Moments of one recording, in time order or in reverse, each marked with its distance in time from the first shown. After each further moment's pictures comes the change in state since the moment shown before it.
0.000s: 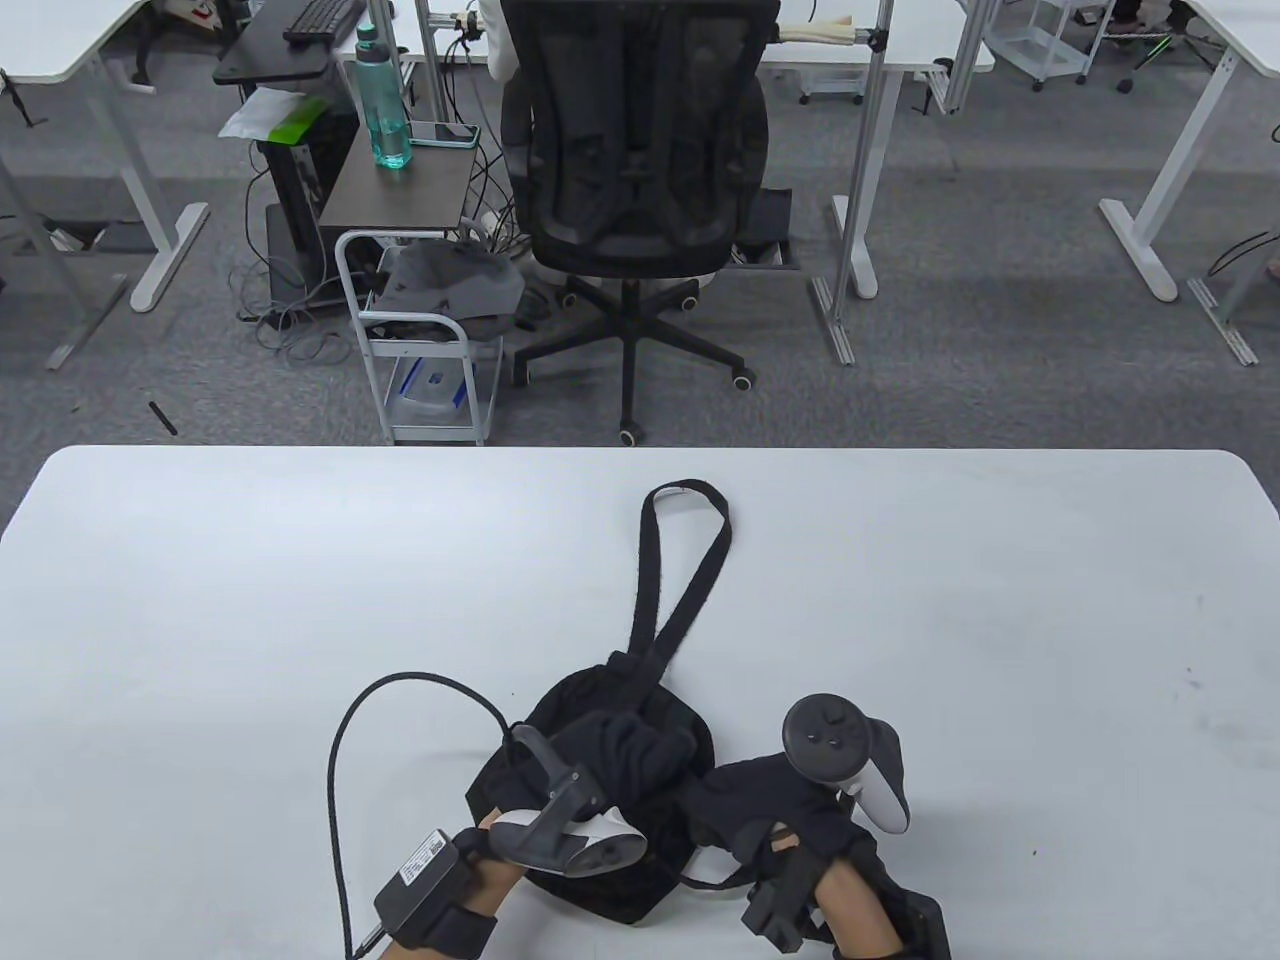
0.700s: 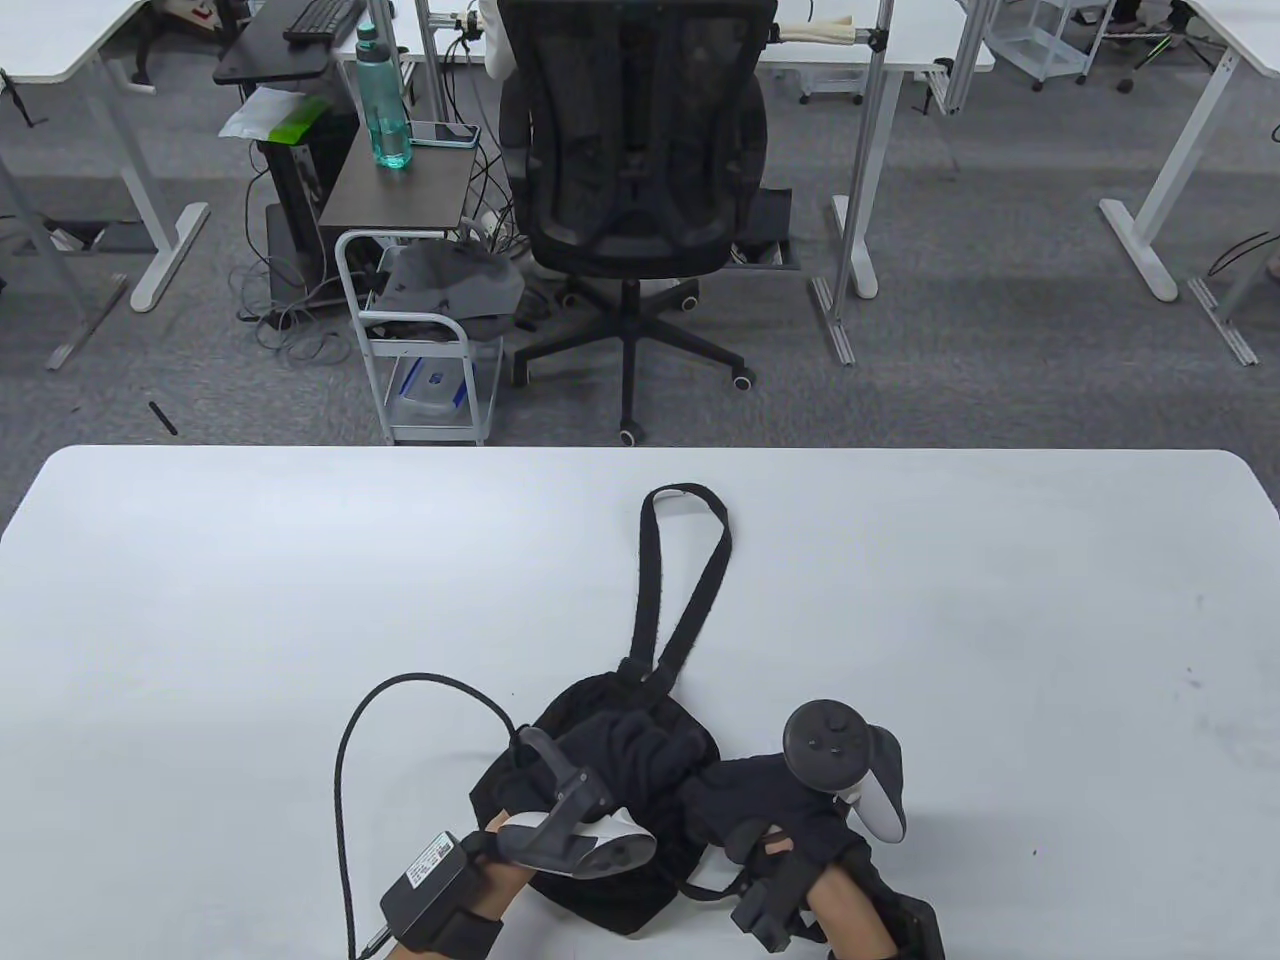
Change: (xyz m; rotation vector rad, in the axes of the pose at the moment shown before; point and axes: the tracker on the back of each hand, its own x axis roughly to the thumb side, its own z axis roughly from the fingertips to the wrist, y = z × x) left_hand -0.006 -0.002 -0.003 -0.035 0.051 0.034; right_hand 0.007 0.004 0.002 -0.082 -0.027 0.036
